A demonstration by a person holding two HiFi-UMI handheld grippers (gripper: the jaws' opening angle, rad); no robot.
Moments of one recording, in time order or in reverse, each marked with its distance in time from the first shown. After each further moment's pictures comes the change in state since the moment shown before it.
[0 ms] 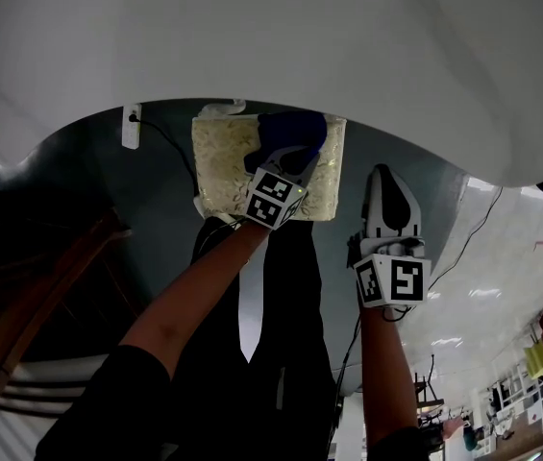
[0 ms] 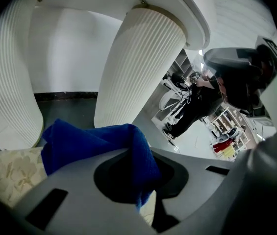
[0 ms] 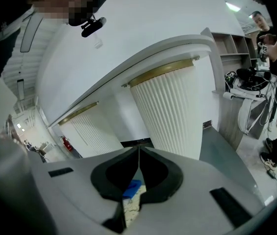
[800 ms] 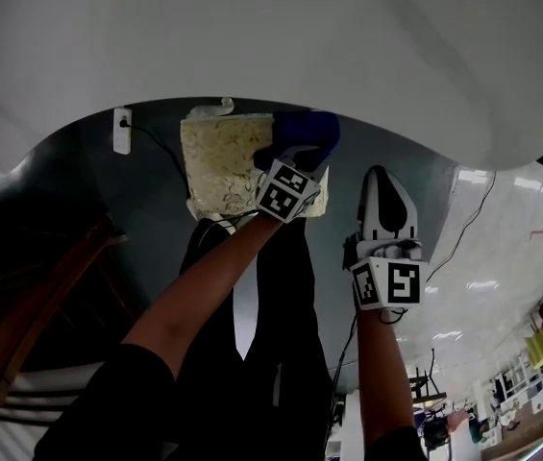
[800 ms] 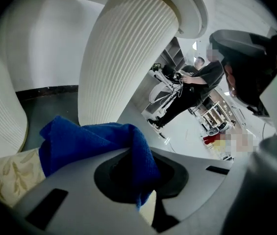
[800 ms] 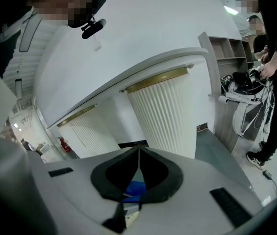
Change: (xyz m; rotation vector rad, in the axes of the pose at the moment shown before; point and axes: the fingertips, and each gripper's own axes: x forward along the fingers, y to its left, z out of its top) left arm 0.034 -0.046 0.006 0.037 0.103 -0.096; right arm -0.020 -0.011 0.015 0.003 -0.015 -0.031
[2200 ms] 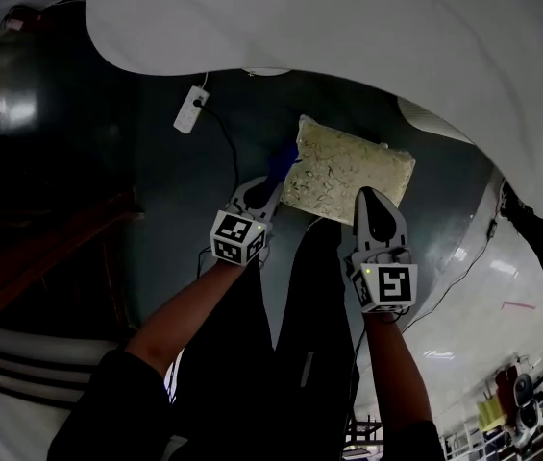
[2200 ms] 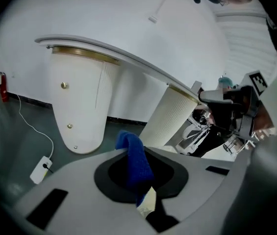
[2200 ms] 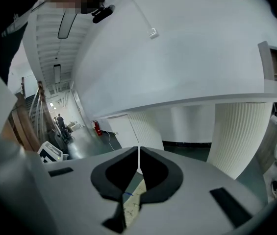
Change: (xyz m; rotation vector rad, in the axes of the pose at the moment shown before) left arm -0.370 0.124 -0.087 -0.239 -0.430 0.361; right arm 0.008 0.289 -0.003 -0.273 0.075 0.321
